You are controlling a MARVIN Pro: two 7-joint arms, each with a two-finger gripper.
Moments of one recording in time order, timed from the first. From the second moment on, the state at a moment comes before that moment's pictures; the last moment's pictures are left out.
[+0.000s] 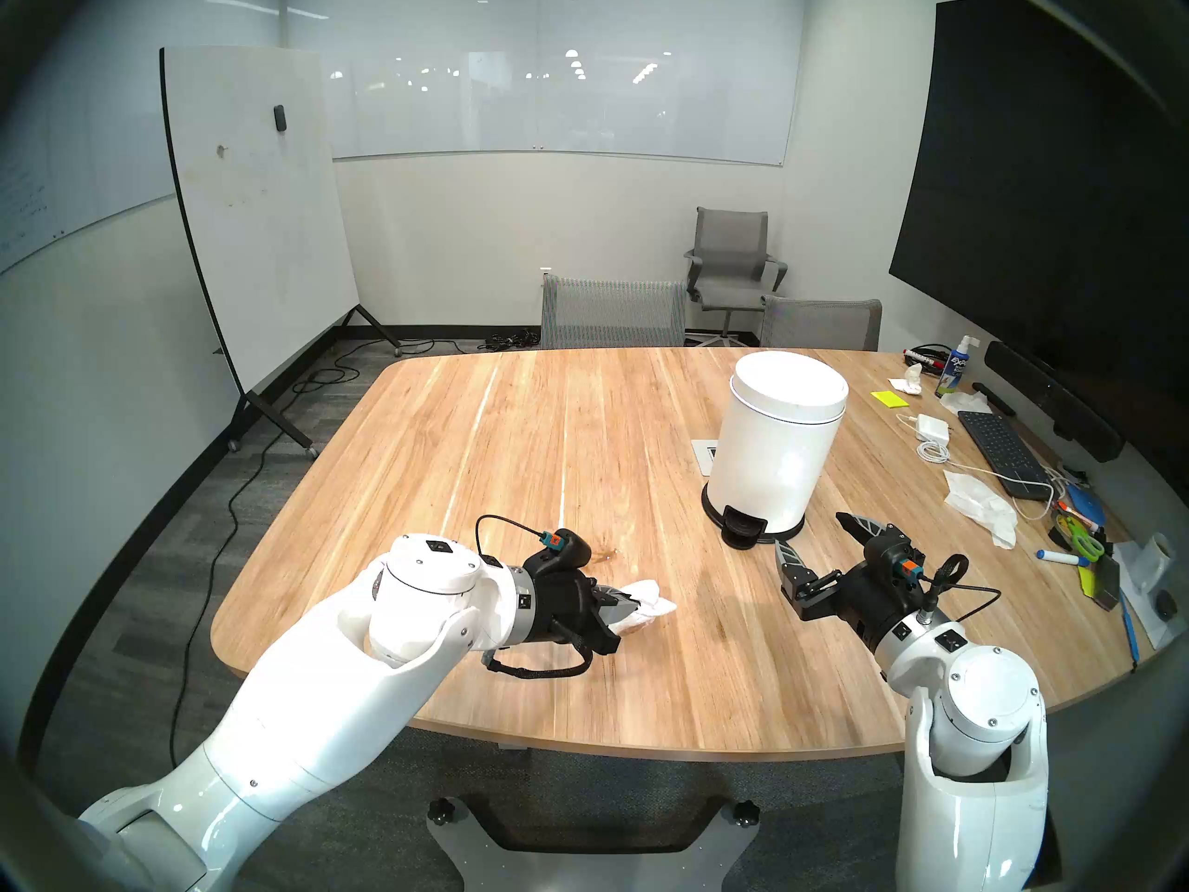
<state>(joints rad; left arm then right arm) 1.40 -1.07 -1.08 -1.81 -0.60 0.81 -0.42 -1.97 -1.63 1.90 -2.17 -0.20 0.18 0.58</state>
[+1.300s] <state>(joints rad) 1.19 -1.22 -1.11 -1.48 -1.17 0.96 -0.03 -1.97 -1.63 1.90 -2.17 -0.20 0.18 0.58</state>
